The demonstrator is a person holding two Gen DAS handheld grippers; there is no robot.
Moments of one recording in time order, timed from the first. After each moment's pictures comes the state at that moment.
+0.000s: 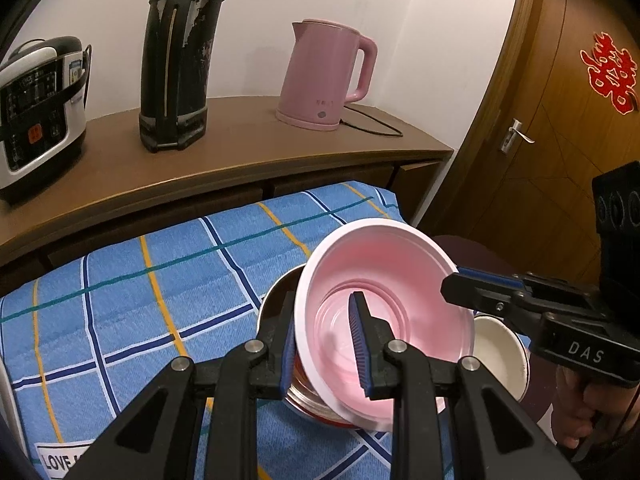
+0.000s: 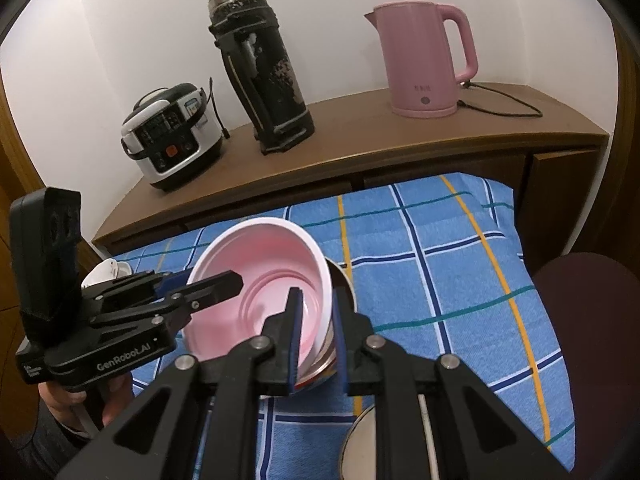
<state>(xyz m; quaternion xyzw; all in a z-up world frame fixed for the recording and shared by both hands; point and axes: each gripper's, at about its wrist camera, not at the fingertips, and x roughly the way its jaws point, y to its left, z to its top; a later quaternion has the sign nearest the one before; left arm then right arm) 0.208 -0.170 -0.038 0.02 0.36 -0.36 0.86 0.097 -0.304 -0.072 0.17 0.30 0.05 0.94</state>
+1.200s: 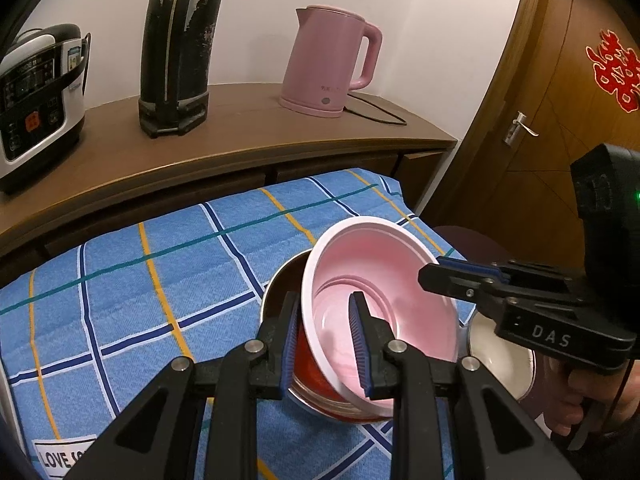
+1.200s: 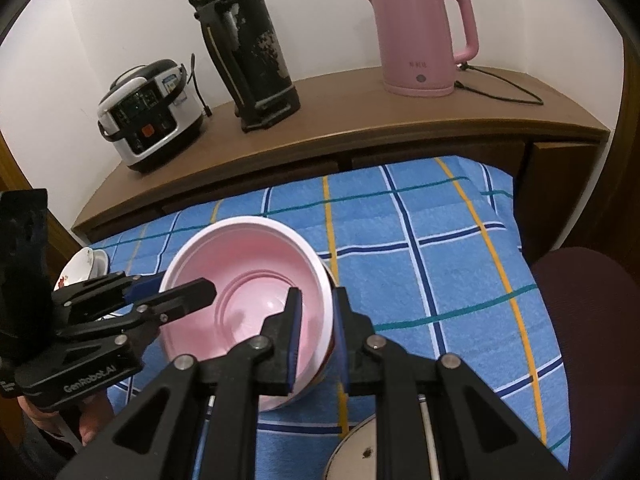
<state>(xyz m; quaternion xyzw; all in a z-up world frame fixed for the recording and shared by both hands) 0.213 -0.169 -0.044 0.02 0.38 -0.36 0.85 0.122 -0.302 -0.085 0.16 0.34 0.03 0.93</state>
